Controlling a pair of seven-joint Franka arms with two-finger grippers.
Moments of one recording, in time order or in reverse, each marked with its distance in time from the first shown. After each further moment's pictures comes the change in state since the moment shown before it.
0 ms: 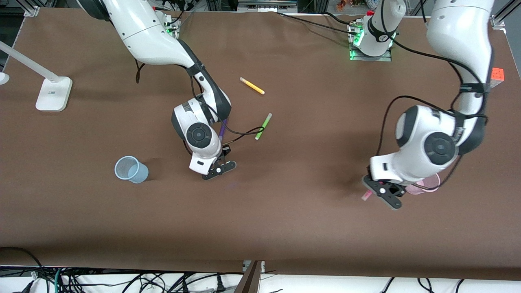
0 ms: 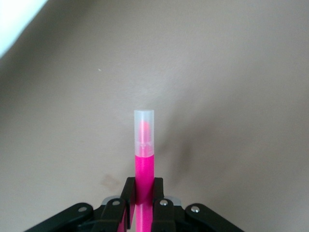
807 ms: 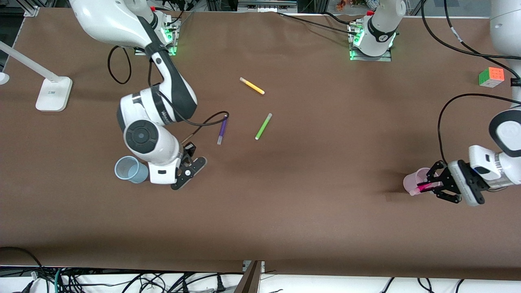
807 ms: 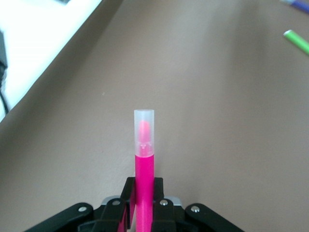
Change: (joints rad) left arm 0.335 0.012 0.001 0.031 -0.605 -0.156 0.901; right arm -0.126 -0.150 -0.007 0.178 0.001 -0.353 -0.507
